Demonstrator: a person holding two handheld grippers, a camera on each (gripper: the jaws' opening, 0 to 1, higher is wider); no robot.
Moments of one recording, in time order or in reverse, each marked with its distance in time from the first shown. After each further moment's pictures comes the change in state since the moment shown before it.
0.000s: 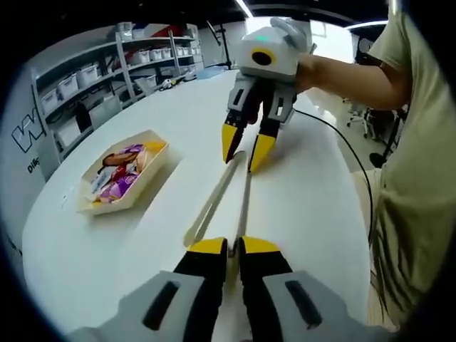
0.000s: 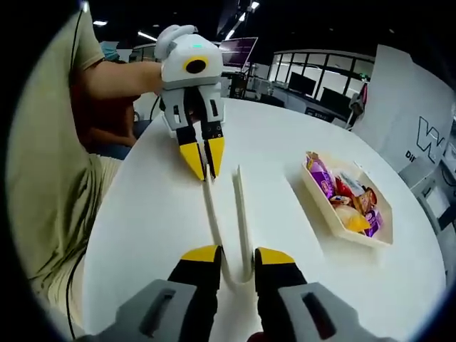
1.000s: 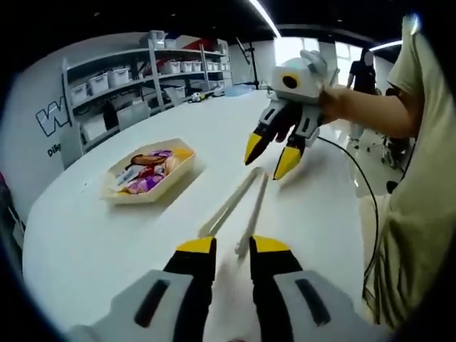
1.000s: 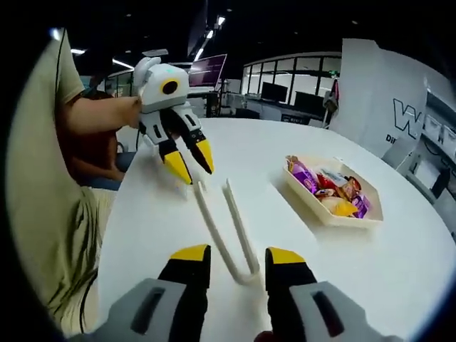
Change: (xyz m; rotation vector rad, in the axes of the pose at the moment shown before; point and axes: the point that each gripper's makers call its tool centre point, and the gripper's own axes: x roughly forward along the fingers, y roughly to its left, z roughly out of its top) left arm -0.024 0.007 0.002 -0.111 -0.120 0.130; right arm -0.014 0.000 0.006 0.166 -0.108 -0.098
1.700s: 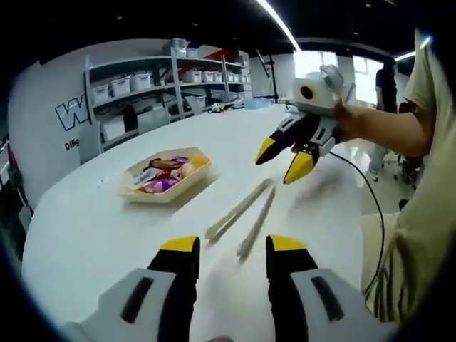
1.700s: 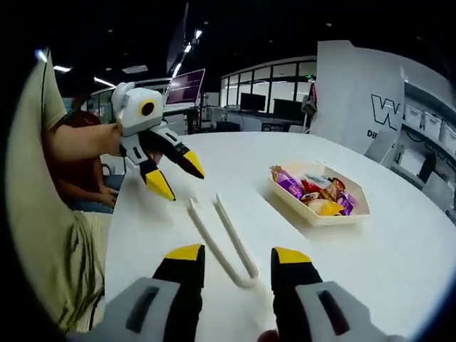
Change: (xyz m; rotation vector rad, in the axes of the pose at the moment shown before) left arm -0.012 0.004 0.005 -0.068 -0.079 0.107; right arm -0.011 -0.002 0.012 0.096 -0.078 -0.094
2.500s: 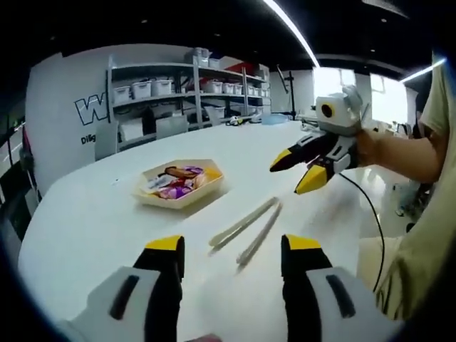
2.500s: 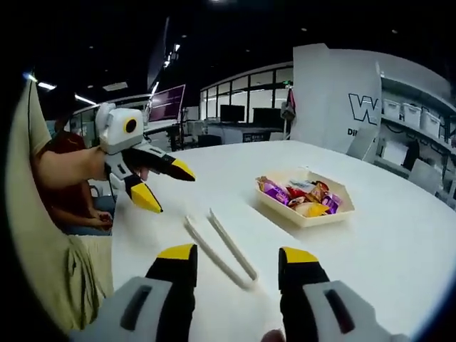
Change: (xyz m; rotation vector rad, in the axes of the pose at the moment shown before) left arm -0.015 0.002 0.014 -0.096 -0.080 0.089; right arm -0.016 -0.001 0.014 0.098 -0.080 -0.099
